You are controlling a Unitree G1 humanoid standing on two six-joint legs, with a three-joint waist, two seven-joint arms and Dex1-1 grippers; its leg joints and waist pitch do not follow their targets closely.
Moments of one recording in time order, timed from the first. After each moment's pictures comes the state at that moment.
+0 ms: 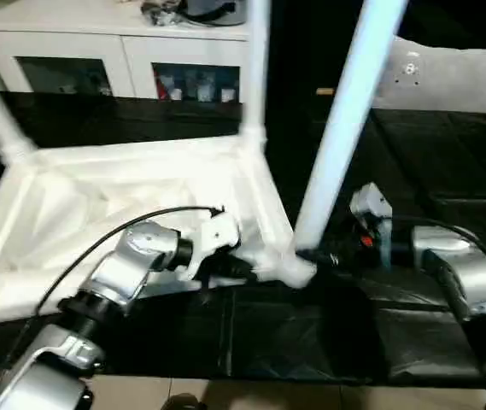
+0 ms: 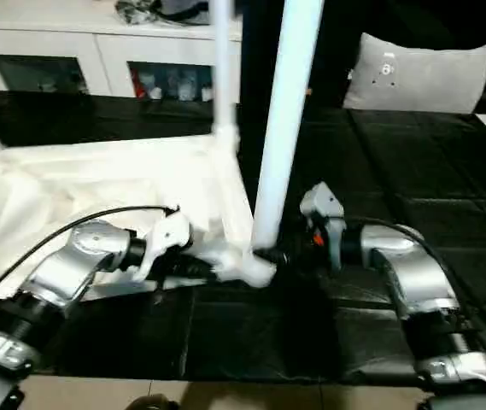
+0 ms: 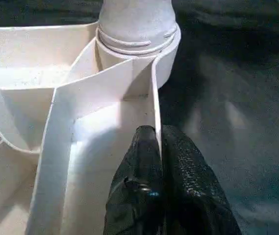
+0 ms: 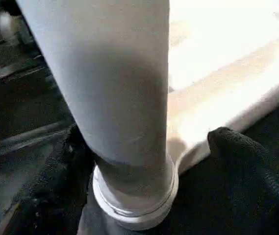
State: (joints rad) left arm -0.56 0.39 -0.37 0.42 -0.03 0.17 -1.26; right arm -0.45 -0.53 0.13 0.33 0.27 0.30 1.22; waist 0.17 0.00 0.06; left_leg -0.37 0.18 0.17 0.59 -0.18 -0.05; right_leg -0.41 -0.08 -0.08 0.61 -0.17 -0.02
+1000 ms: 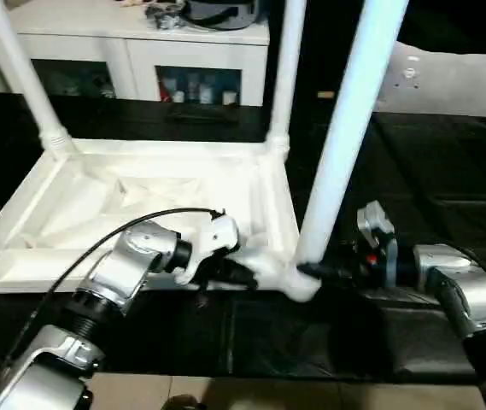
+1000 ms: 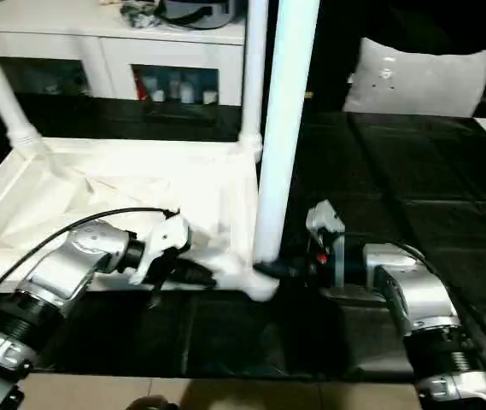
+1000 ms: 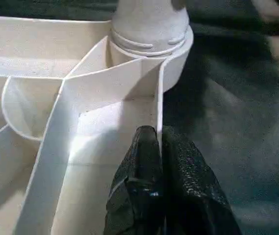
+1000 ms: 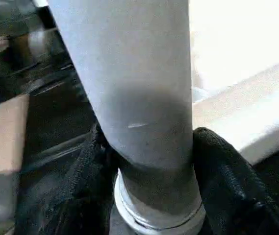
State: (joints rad) left arm -0.56 0.35 -0.34 0.41 -0.04 0.27 -1.19; right arm -0.38 -0.44 0.07 0.32 0.32 0.35 1.16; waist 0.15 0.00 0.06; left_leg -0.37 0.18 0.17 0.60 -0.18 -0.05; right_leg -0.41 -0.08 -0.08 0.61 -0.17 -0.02
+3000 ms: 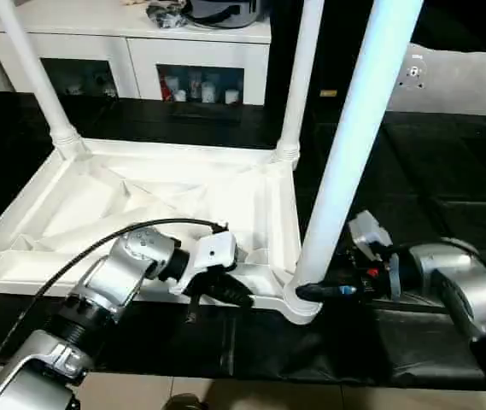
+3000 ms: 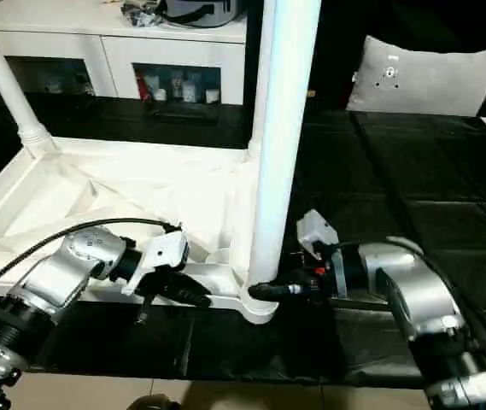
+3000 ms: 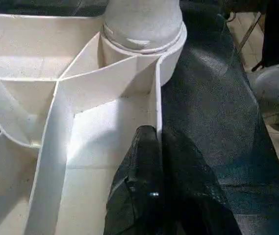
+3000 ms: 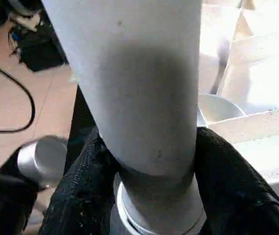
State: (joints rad) left arm -0.53 0.42 -0.41 0.36 -0.05 0.18 -1.37; right arm -0.34 -0.54 0.16 0.21 0.34 0.33 1.38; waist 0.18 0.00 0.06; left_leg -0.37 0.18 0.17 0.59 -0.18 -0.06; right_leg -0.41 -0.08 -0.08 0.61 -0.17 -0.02
